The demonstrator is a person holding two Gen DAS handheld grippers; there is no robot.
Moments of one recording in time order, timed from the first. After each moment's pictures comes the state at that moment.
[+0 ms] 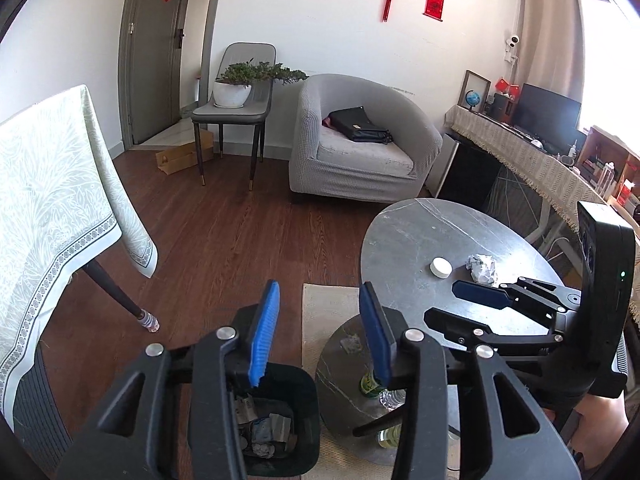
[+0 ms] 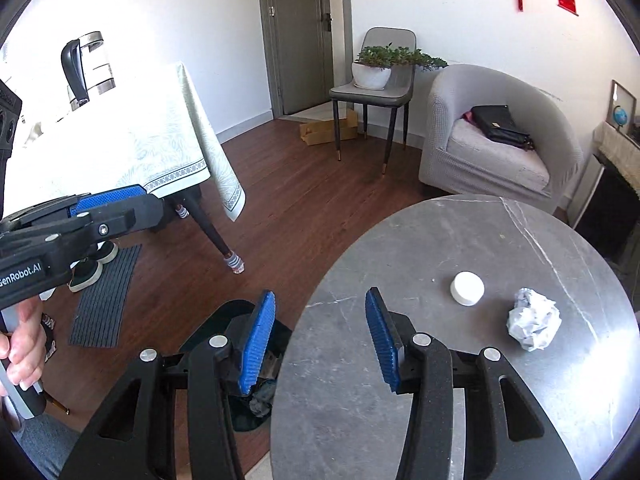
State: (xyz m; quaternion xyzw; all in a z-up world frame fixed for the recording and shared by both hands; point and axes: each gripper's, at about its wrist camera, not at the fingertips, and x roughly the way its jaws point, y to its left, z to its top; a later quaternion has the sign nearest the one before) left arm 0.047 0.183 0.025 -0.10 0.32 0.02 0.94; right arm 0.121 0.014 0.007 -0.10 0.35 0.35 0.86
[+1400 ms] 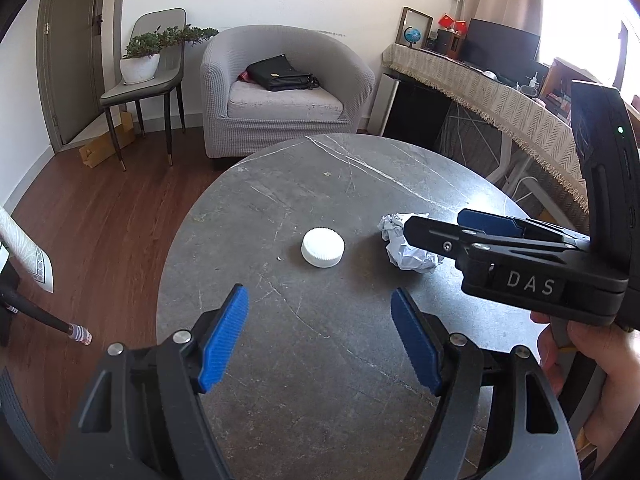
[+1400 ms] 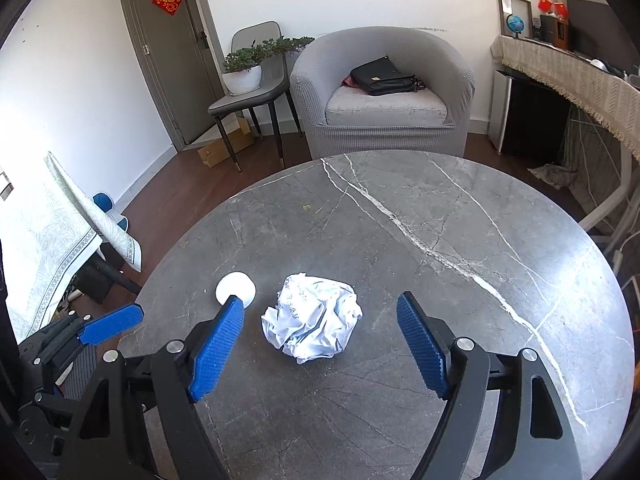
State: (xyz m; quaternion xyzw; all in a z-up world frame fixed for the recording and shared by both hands) left arm 0.168 0.045 -0.048 -0.05 0.39 -0.09 0.92; right arm 0.218 -0.121 -0.020 0.02 0.40 0.20 0.89
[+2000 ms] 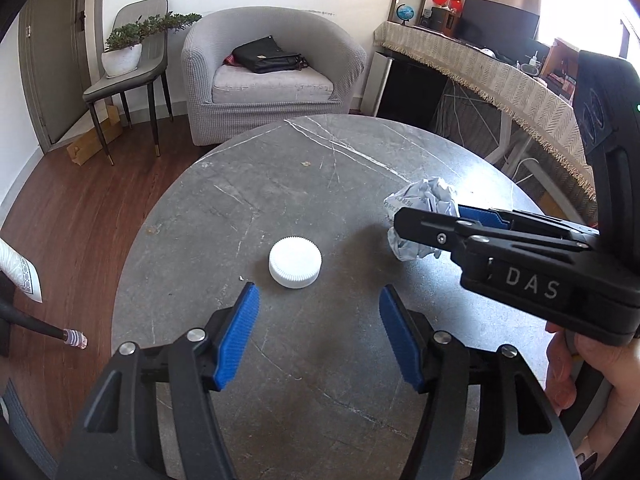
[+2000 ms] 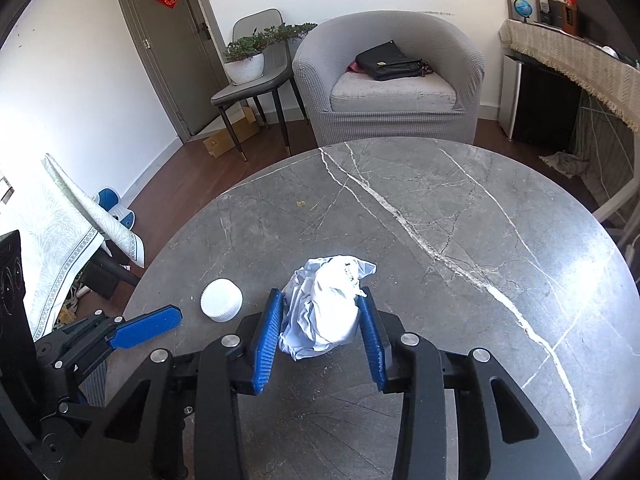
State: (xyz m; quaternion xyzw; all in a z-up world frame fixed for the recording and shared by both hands) left arm 0.202 0.022 -0.058 -0.03 0.42 -0.10 0.90; right arm 0.242 -0.126 -0.029 0.03 0.42 0.22 0.88
